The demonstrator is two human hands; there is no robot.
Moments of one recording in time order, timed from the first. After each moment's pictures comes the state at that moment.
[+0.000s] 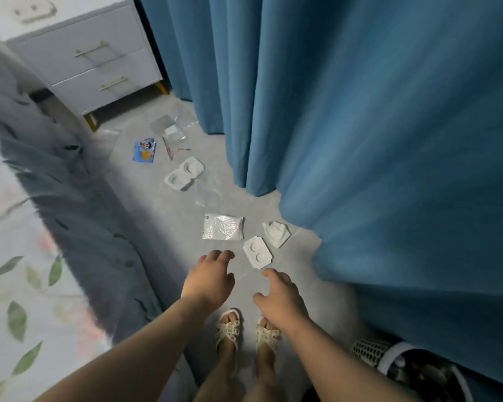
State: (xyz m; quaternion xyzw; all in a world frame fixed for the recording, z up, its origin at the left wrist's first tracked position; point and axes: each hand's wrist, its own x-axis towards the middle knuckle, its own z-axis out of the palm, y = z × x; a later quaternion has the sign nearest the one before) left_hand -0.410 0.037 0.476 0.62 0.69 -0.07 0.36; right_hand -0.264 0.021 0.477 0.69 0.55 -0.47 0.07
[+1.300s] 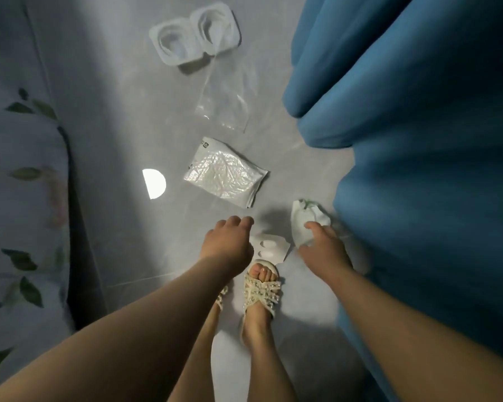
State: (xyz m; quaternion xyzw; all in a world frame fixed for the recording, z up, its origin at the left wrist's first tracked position) left_hand -0.371 0.182 0.090 0.46 0.76 -0.11 0.45; right_hand -0.211 0.255 0.073 0.61 0.62 -0.40 0.28
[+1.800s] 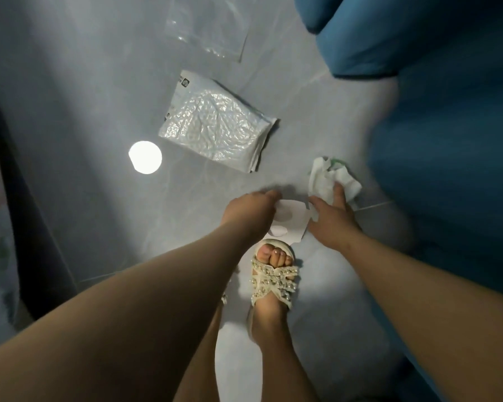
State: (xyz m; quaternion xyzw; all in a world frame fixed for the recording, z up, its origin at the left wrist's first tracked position) left_hand -0.341 0.173 -0.049 0.52 0.71 -0.08 0.47; right_hand -0.191 0.232 -0.057 0.55 0.64 -0.39 0.36
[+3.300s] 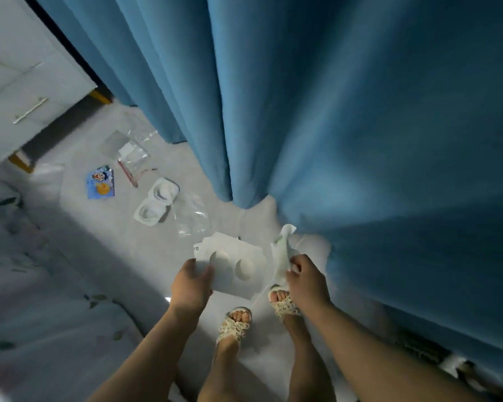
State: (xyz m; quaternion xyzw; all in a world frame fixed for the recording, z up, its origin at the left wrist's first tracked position) left_hand -0.442 0.214 0.393 0.30 0.77 0.15 0.54; right_hand -0.257 0.197 0.380 0.82 0.33 -0.47 -0.06
